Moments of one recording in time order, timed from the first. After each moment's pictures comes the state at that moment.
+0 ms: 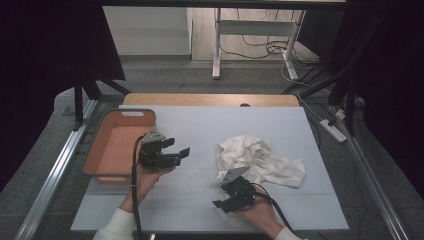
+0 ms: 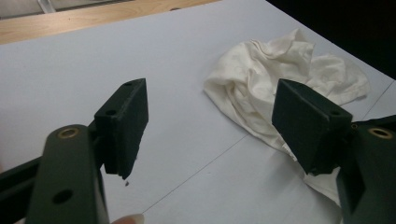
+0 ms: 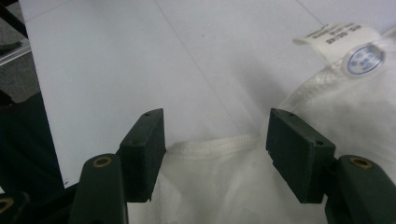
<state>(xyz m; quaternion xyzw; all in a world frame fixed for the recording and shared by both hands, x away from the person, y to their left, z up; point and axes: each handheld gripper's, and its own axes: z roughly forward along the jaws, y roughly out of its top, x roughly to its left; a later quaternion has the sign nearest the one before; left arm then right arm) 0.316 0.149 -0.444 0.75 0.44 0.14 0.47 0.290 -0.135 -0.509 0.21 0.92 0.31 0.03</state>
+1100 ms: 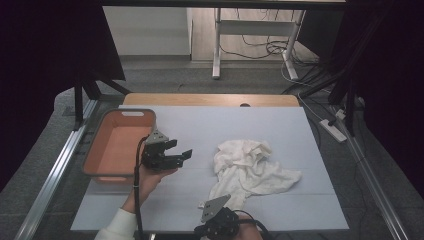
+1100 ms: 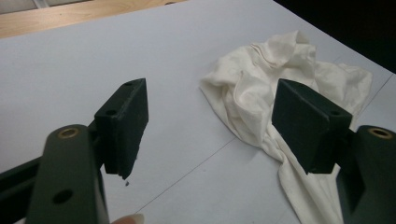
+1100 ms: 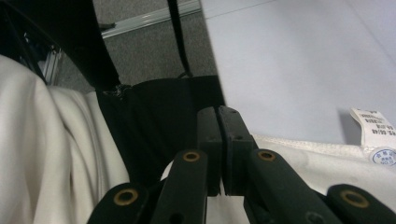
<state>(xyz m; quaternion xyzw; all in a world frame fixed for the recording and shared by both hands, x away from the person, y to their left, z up) 0.316 0.143 -0.448 0.76 0.43 0.13 0.47 0.214 -0.094 -0.511 0.08 0.93 0.34 -0.06</state>
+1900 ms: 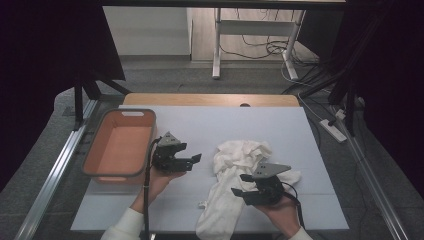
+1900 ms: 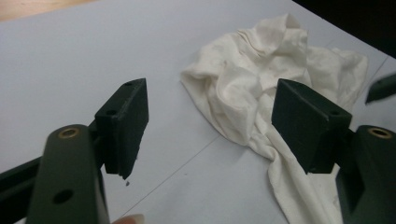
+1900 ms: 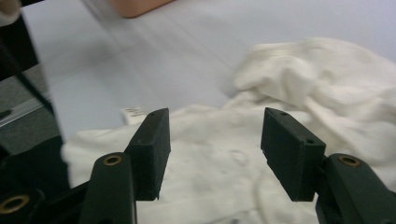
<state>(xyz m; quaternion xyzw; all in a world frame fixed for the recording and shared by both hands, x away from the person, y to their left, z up) 0.323 0.113 -0.461 0.78 0.41 0.11 0.45 0.281 -0.199 -0.464 0.26 0.86 0.43 0.09</state>
